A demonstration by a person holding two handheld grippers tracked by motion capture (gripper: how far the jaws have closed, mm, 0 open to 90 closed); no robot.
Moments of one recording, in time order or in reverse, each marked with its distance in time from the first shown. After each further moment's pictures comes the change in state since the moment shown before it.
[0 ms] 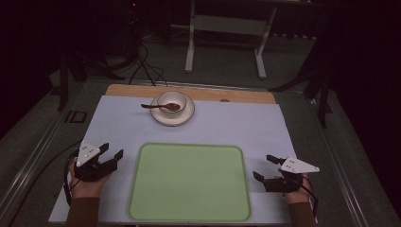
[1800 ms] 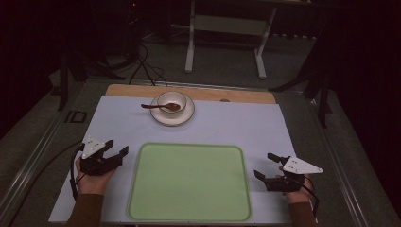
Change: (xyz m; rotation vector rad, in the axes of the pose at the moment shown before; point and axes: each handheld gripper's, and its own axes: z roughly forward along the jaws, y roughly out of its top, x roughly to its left) left arm -0.004 0.012 0.016 0.028 -0.027 -0.026; right arm 0.000 0.003 -0.004 -0.051 -0.002 -0.021
